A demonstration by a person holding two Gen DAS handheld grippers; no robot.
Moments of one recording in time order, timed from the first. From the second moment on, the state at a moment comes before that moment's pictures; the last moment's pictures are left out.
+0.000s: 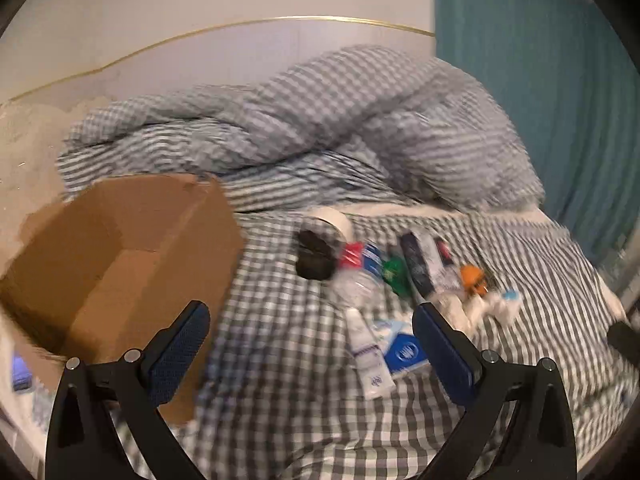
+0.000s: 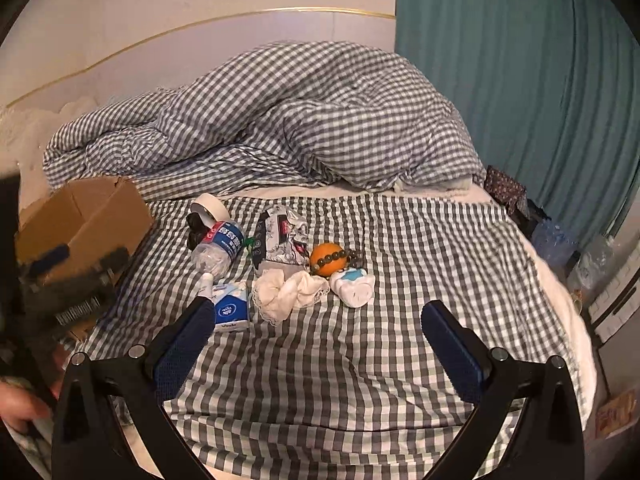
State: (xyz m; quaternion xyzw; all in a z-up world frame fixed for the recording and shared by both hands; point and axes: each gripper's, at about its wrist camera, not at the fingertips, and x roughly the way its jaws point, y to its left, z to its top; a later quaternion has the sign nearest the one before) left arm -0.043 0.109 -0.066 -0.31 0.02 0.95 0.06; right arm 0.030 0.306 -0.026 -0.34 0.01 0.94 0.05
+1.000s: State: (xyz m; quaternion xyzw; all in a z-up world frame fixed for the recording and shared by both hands) left arm -0.124 0.126 -0.193 -0.44 -0.02 0.89 0.07; right arm 0.015 0.353 -0.091 -0.37 0.06 0.93 0.02
